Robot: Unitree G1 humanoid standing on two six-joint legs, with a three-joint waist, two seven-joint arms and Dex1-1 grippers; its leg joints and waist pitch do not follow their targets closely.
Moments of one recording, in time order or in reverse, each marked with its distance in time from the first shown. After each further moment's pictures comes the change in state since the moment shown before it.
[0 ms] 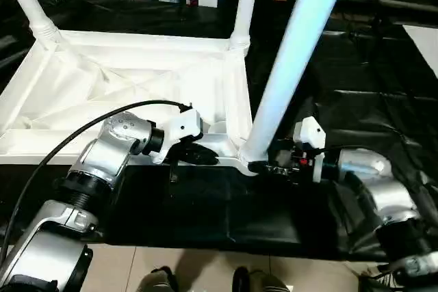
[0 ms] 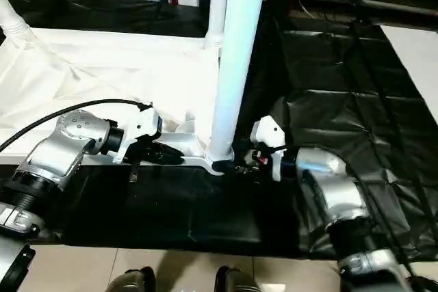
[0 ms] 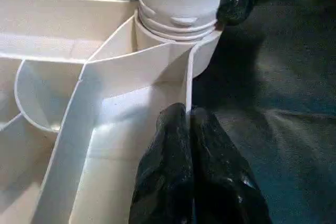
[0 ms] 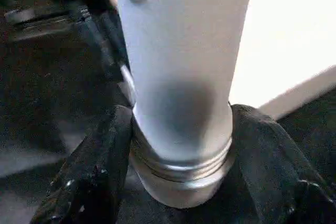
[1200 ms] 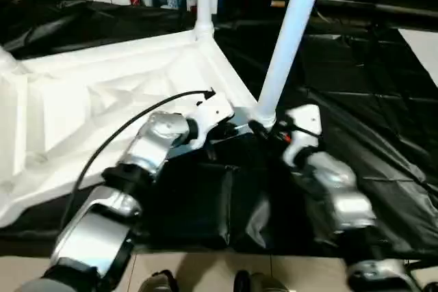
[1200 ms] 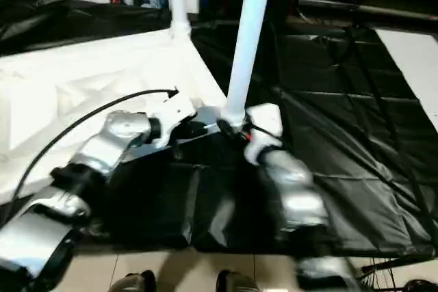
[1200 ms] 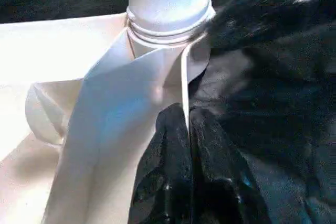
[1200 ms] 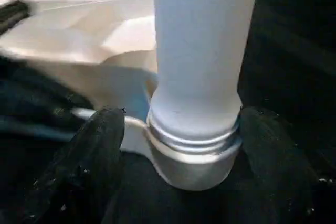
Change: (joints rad) left arm -0.070 -0.148 0.013 0.118 0.092 -0.032 0.290; right arm 0.013 0.095 -0.102 0.000 0.006 0.028 -0.316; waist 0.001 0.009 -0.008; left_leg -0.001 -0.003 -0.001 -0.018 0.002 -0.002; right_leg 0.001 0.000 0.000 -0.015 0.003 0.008
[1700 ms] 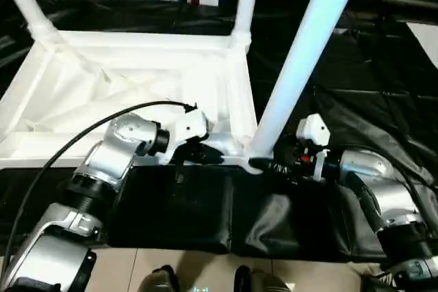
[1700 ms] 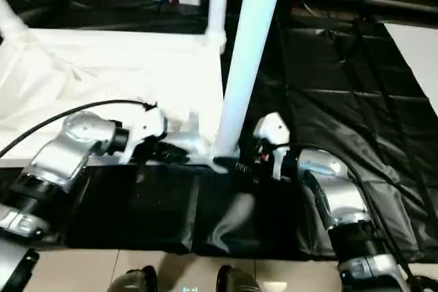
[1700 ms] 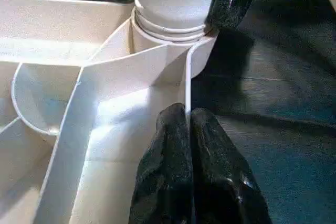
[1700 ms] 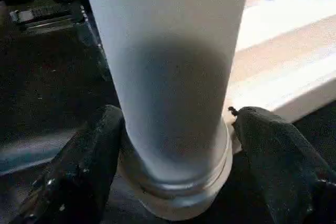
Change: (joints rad) left arm 0.101 0.158 -0.034 -0.210 -0.103 0.051 -0.341; right arm -0.027 -0.179 0.110 -0.045 0.035 0.031 0.434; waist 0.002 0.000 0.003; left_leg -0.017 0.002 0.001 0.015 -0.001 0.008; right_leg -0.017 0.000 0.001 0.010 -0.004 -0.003
